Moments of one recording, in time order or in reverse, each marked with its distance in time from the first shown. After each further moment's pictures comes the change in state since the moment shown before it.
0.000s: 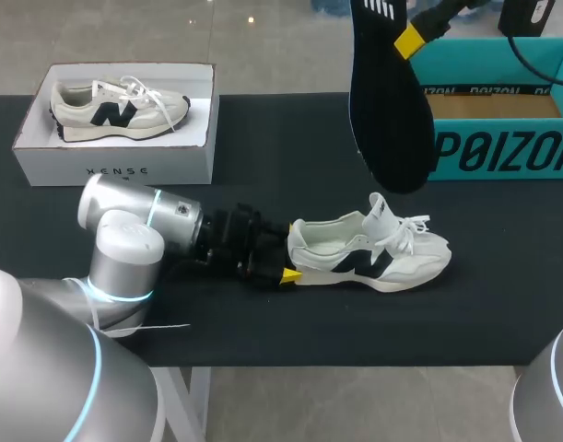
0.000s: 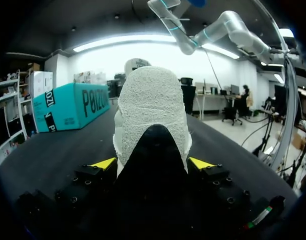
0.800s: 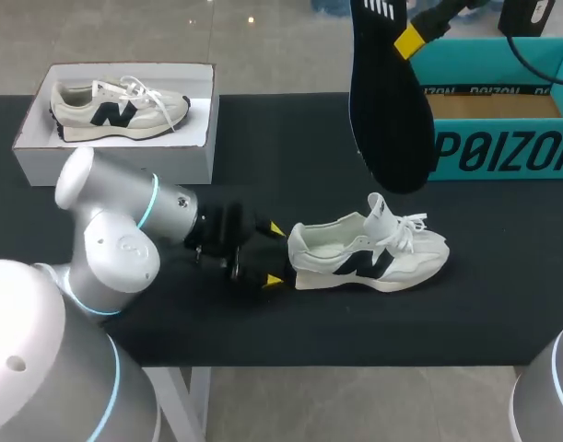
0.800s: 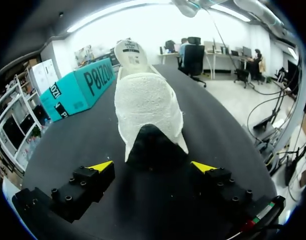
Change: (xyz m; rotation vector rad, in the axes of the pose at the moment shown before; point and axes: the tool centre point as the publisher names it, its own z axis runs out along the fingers) left arm 0.012 0.000 -0.047 -0.391 -0.126 0.075; right arm 0.000 0.000 0.000 -0.001 -0.001 0.000
